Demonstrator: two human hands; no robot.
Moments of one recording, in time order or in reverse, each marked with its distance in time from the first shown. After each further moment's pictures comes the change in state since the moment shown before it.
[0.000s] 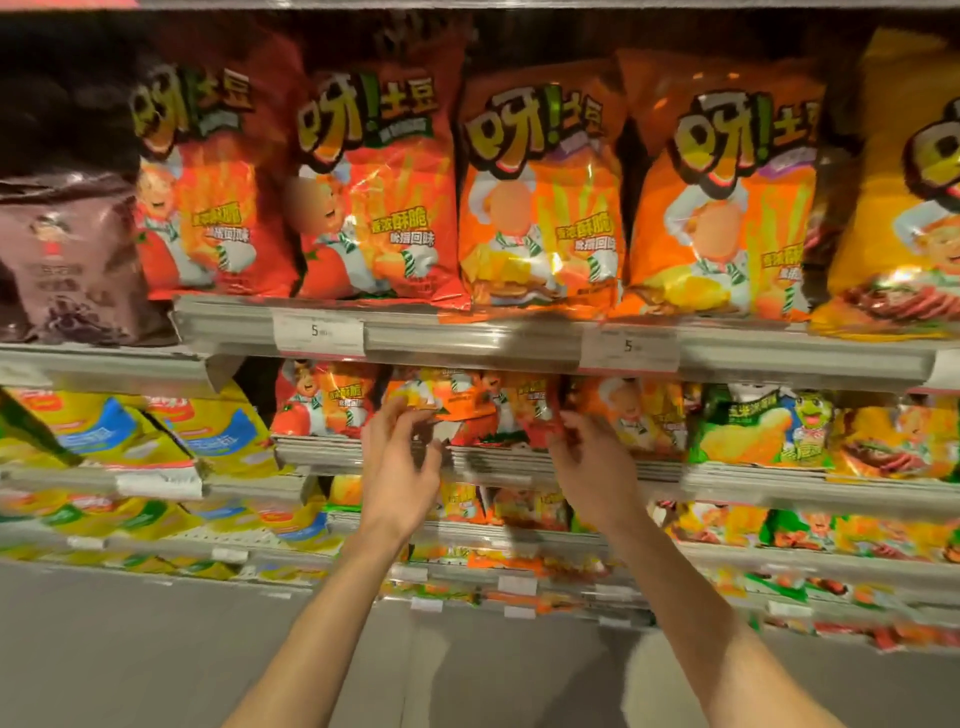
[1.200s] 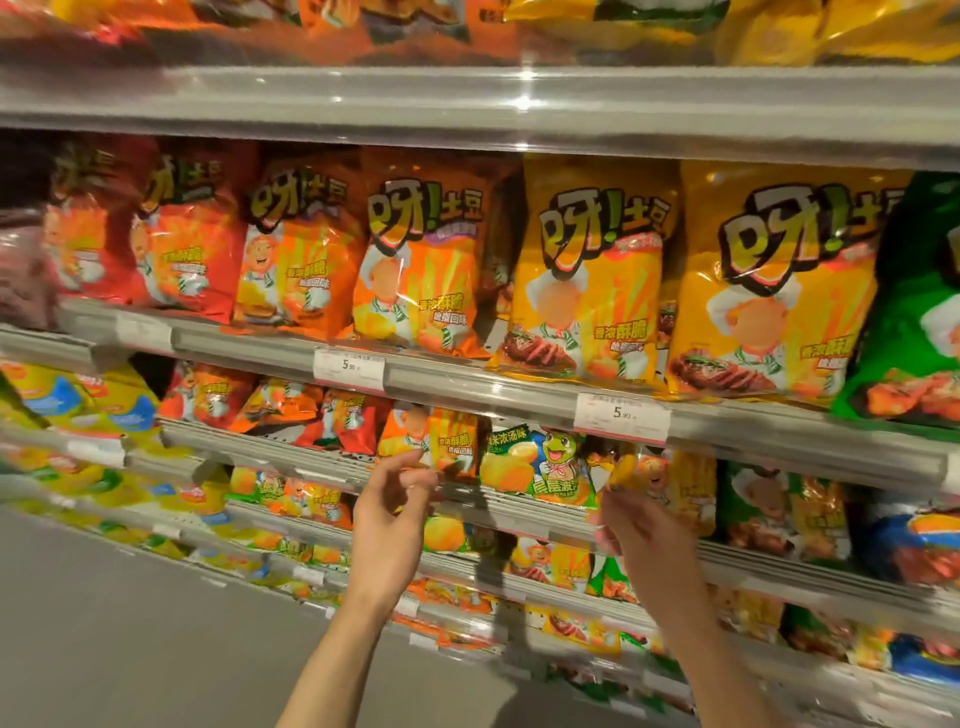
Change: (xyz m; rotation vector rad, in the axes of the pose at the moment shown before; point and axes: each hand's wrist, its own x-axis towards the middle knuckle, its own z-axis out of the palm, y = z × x) left_hand -0.118 0.276 0.146 -0.694 0.186 -0.282; right_hand -0.035 0.228 -0.263 0.705 -0.085 0.113
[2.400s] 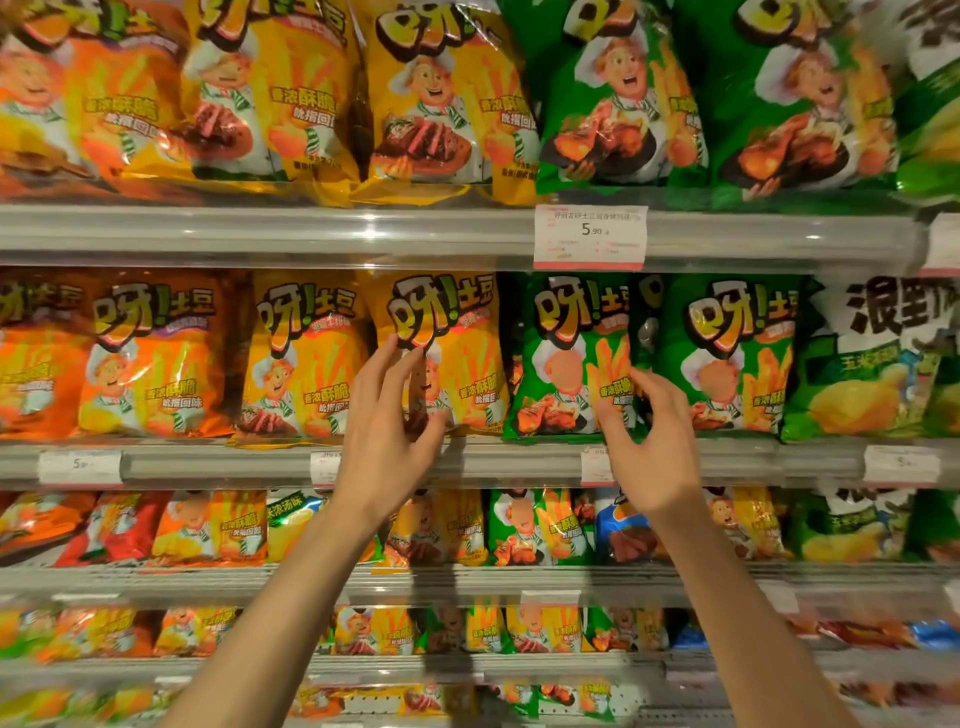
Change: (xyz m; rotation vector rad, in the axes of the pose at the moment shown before) left_hand -0.016 0.132 0.232 0.519 -0.168 0.841; right_hand 0.020 -0.112 -0.254 -0.446 0.496 -0.469
